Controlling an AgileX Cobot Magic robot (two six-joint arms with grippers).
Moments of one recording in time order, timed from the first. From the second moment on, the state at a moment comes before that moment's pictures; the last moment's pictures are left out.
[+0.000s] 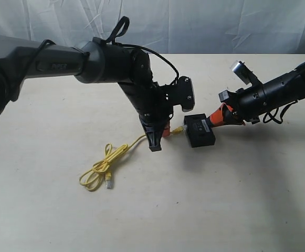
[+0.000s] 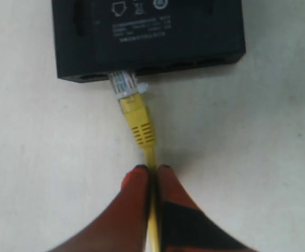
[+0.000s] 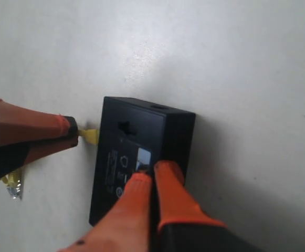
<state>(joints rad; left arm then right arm) -0.68 2.26 -1.63 -0.33 0.70 1.13 -0.03 2.26 -1.30 1.09 1.05 -1.08</state>
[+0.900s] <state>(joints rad) -0.68 2.24 -1.63 -0.32 0.65 1.21 -0.02 2.26 -1.30 1.09 1.05 -1.09</state>
